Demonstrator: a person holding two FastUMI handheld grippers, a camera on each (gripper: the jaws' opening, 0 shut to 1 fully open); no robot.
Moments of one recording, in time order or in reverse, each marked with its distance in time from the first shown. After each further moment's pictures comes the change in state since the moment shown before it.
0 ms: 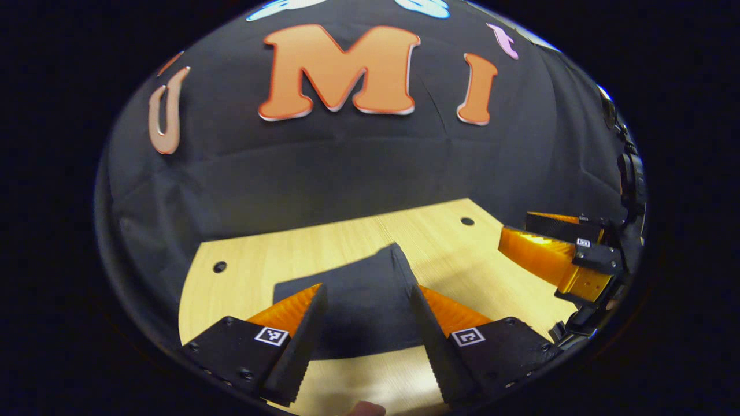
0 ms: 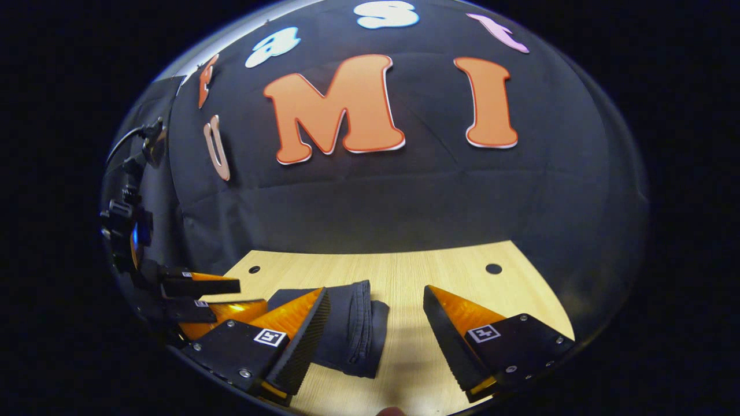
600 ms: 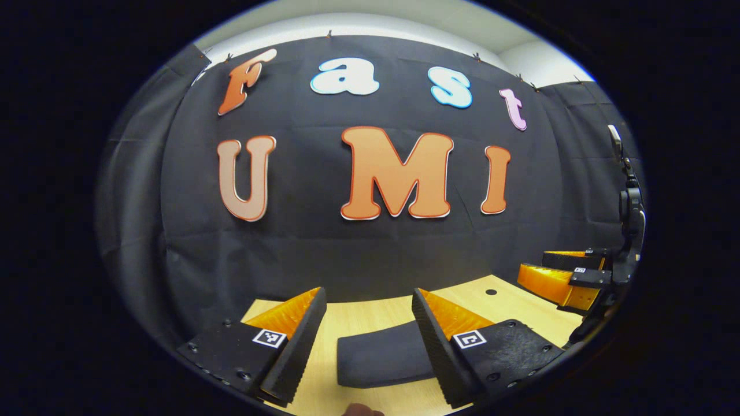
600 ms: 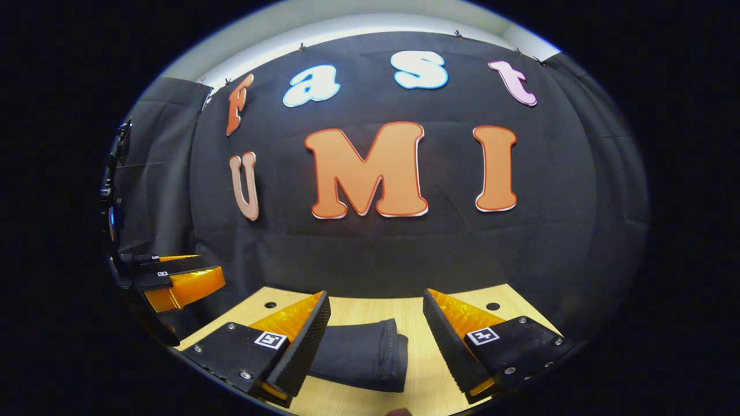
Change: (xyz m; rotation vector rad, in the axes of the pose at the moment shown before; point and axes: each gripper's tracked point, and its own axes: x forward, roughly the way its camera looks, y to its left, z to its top) left arm -0.122 0.096 0.045 -0.007 -0.431 0.131; right arm -0.076 0.079 0.066 -0.030 -0.290 -0.018
